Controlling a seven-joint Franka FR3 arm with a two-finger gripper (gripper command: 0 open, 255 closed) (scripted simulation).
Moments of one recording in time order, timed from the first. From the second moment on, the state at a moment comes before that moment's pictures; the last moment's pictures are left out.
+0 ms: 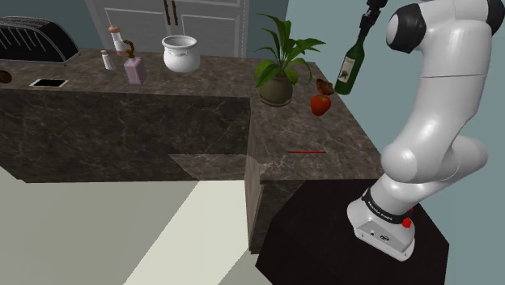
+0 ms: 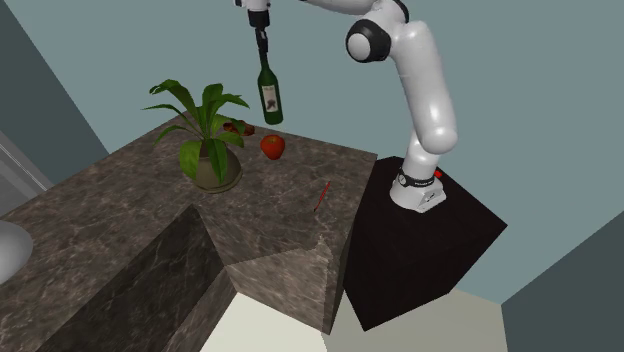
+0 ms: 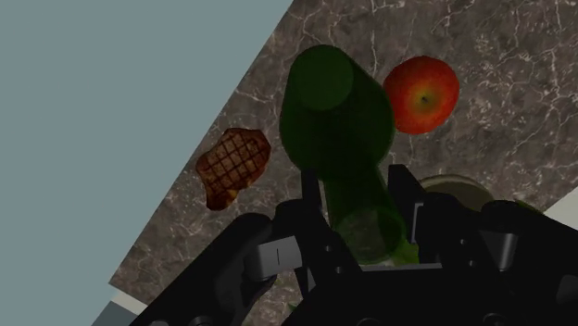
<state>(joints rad) -0.62 0.53 -0.48 -1.00 0.20 1.52 -0.97</state>
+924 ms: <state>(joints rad) -0.69 0.66 -0.46 -0.98 0.25 1.63 -1.02</state>
